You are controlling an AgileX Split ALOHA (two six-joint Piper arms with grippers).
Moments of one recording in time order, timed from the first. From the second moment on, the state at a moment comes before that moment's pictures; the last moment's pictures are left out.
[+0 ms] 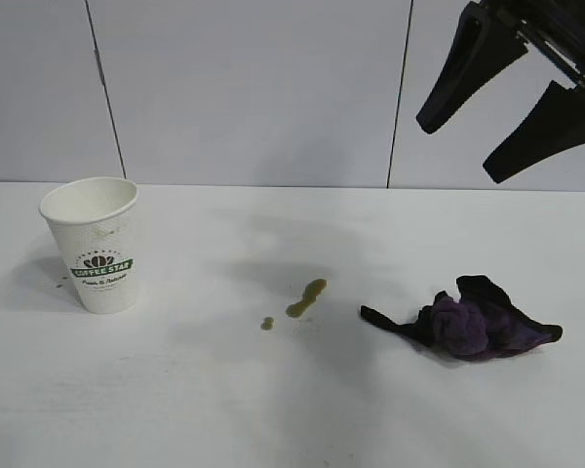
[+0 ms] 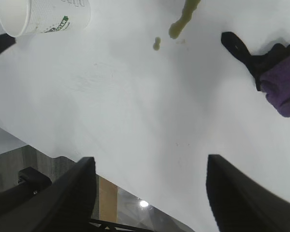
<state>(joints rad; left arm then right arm) 0.33 1.26 -1.02 0.17 0.52 0.00 0.11 1.56 -1.22 0.62 1.13 -0.18</state>
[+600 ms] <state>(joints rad) 0.36 0.32 -1.03 -0.12 0.73 -0.02 0.11 1.56 -1.22 0.62 1.13 -0.20</state>
